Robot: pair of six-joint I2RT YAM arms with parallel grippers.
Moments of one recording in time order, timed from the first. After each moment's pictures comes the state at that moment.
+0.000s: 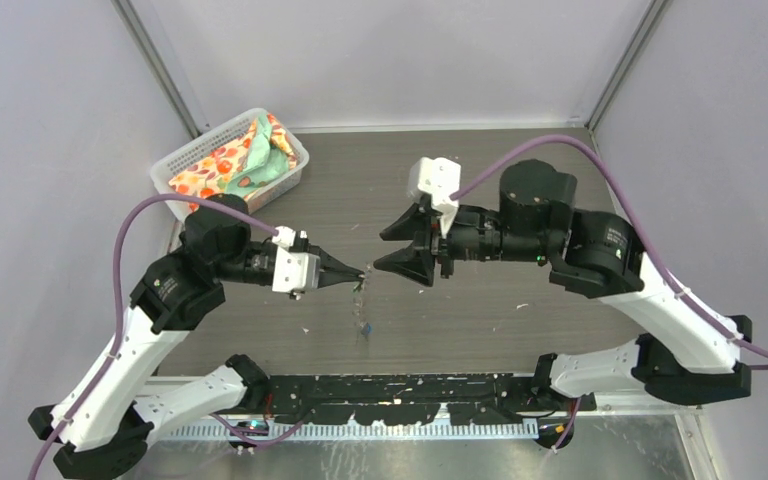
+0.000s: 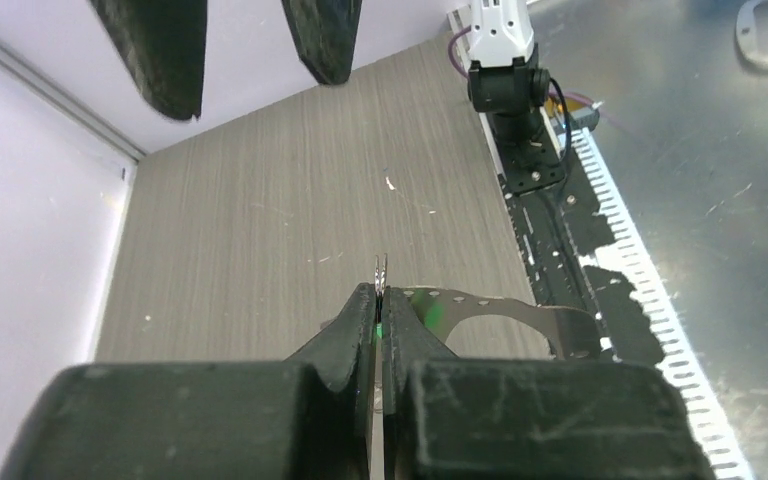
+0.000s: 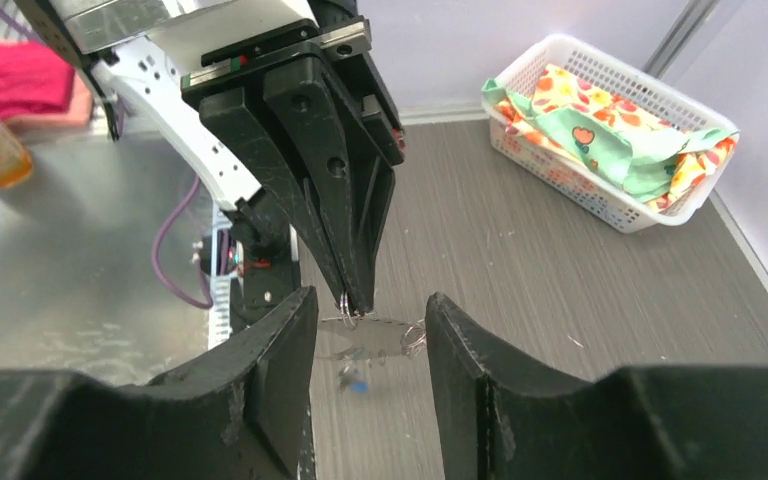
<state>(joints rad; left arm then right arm) -0.73 0.85 1.29 -0.67 0.85 0.56 1.14 1.18 1.72 -0.67 -0.24 -0.09</state>
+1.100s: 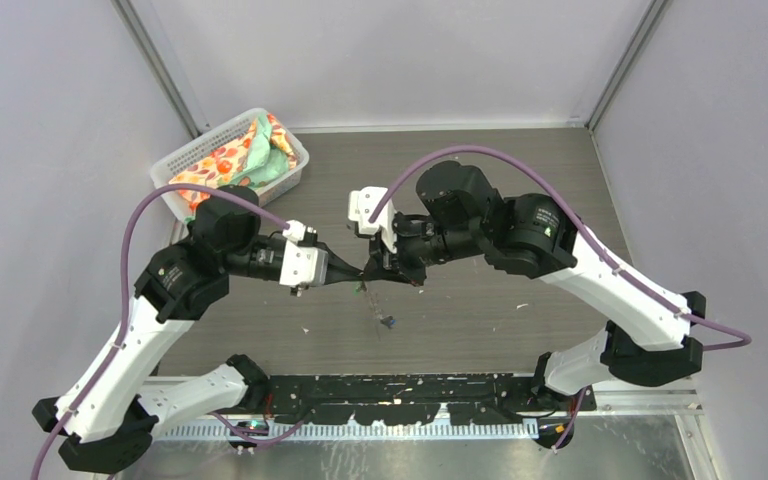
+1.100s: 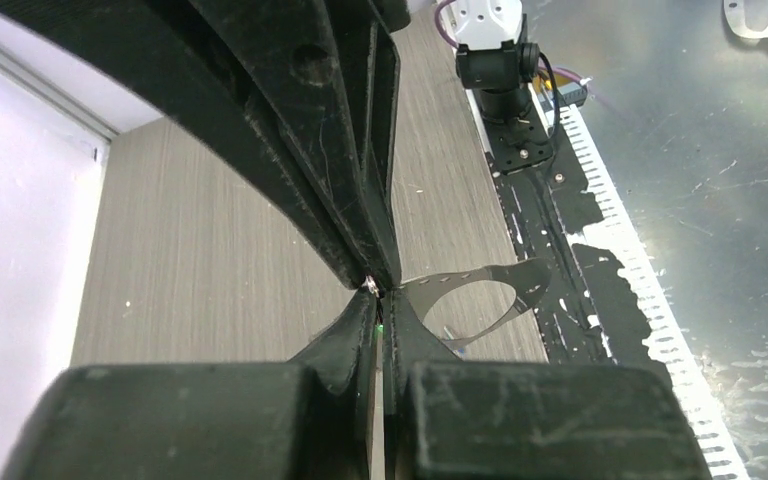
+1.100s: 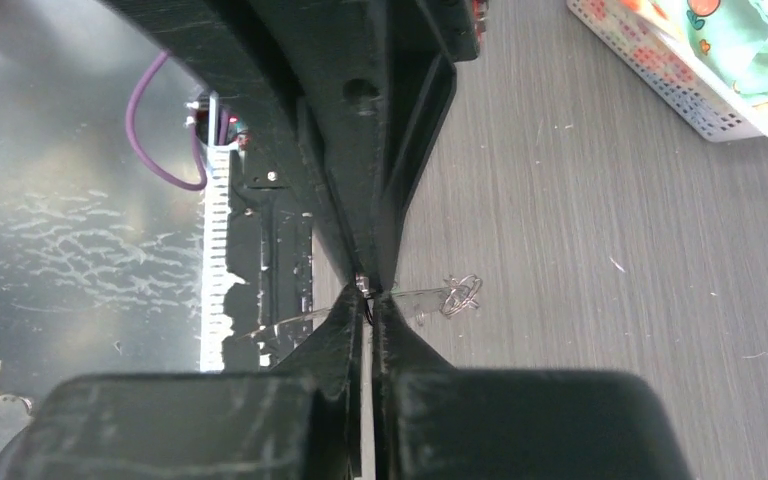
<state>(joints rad) -0.72 0.93 1.37 -0.80 0.88 0.67 1.15 1.43 1.91 -1.01 -0.30 -0.24</state>
